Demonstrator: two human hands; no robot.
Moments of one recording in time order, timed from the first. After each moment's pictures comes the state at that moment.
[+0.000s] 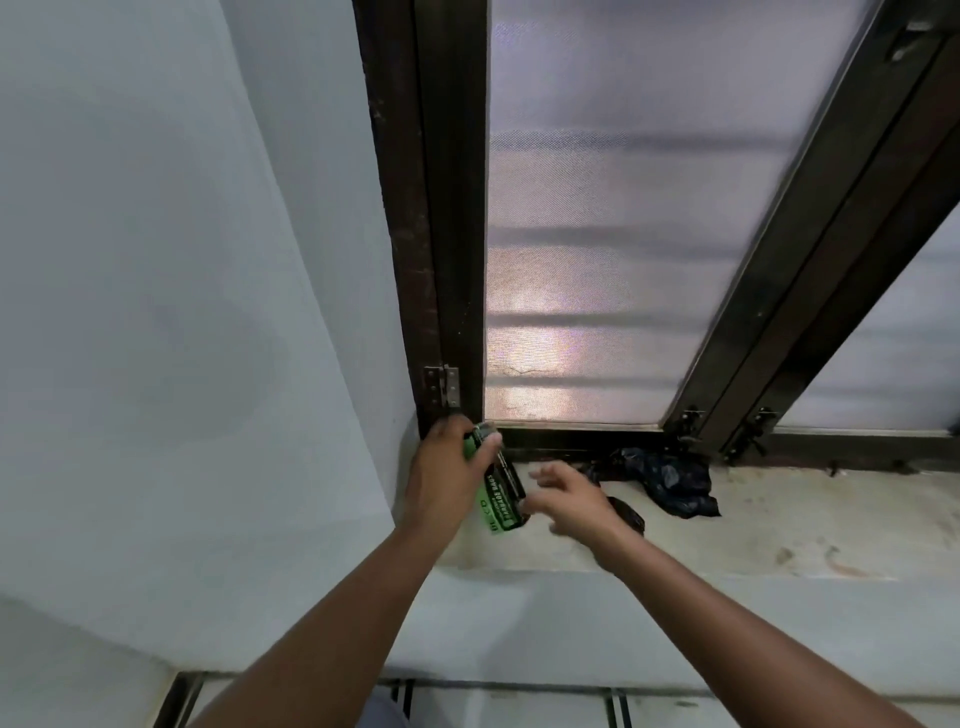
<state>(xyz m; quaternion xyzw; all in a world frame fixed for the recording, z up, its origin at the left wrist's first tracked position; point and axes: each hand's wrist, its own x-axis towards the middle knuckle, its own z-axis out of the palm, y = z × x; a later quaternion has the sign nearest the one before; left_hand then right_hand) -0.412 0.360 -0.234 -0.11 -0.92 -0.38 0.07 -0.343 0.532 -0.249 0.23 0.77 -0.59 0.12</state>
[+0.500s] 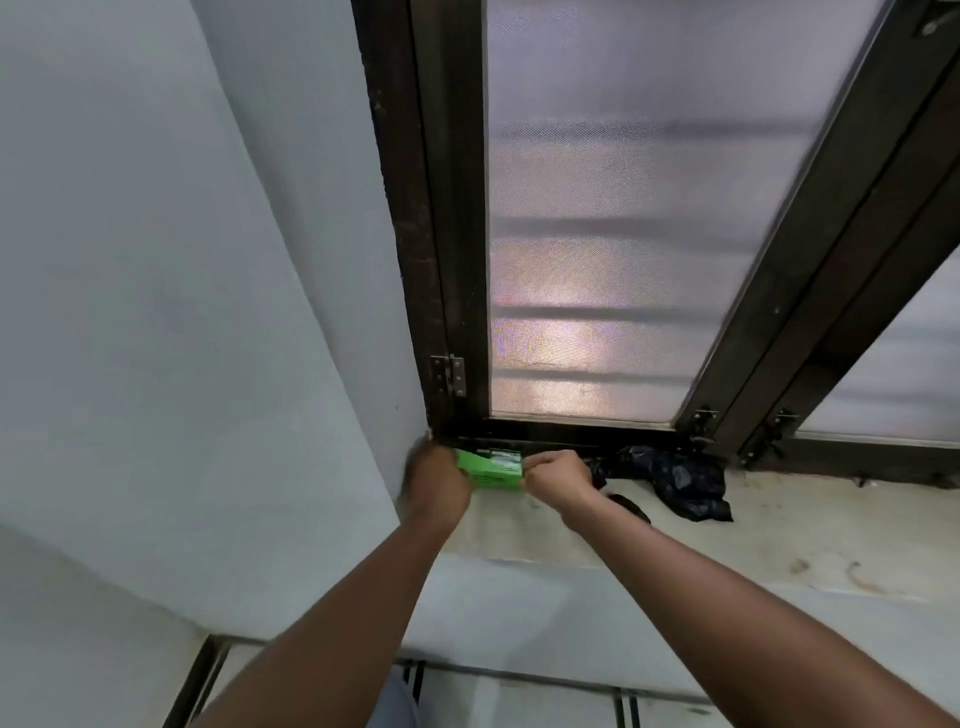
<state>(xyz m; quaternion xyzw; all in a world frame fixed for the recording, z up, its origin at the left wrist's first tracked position) -0.419 0.355 -0.279 0.01 -0.97 -0.23 -0.02 -0.390 0.524 -0.272 0.30 0.78 -0.54 0.10</state>
